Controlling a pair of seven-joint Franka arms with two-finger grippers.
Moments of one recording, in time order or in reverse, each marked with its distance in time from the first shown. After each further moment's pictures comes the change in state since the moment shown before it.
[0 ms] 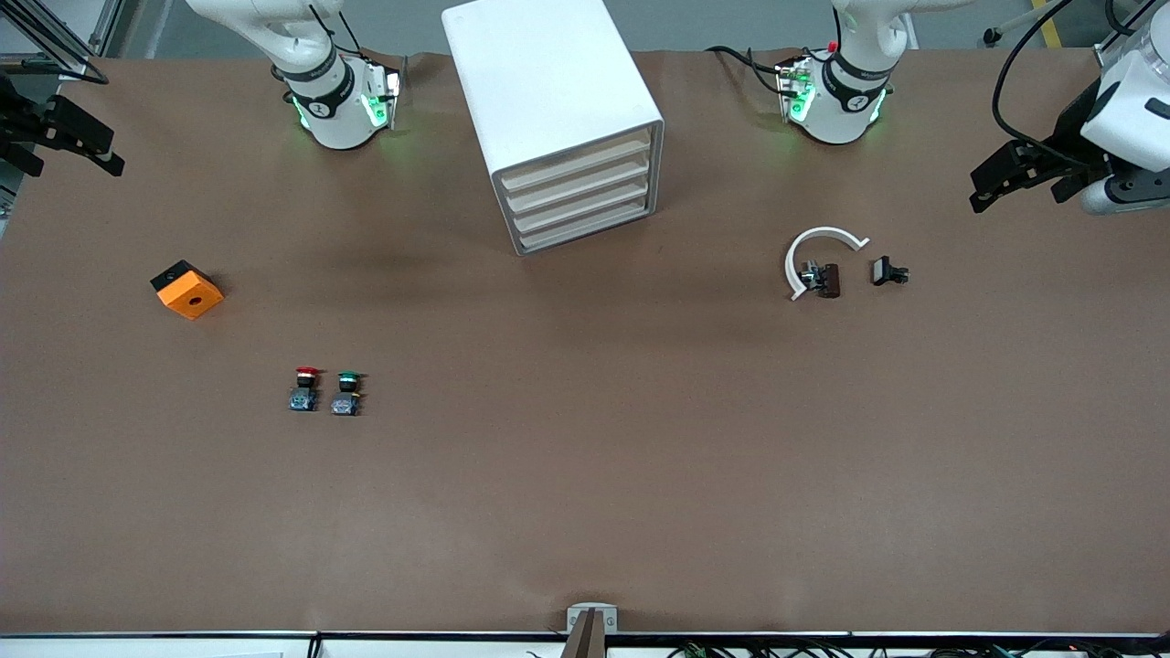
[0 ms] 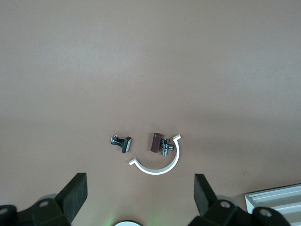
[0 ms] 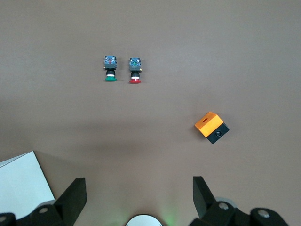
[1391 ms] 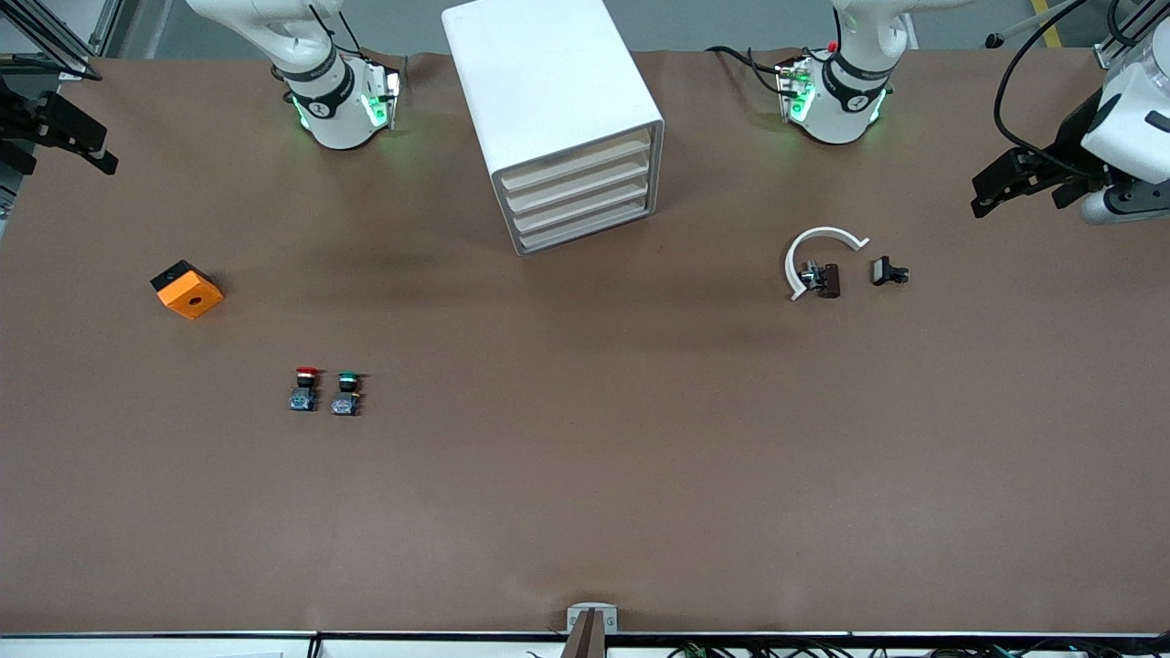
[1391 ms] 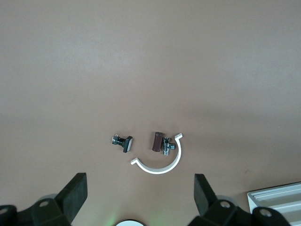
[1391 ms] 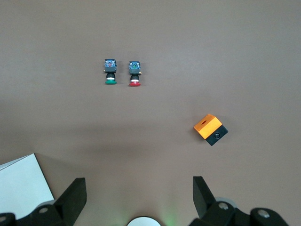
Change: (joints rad) left arm 0.008 0.016 0.001 0.009 0.000 -0.005 0.018; right arm 0.000 0.000 -0.003 0.015 0.000 0.000 0.000
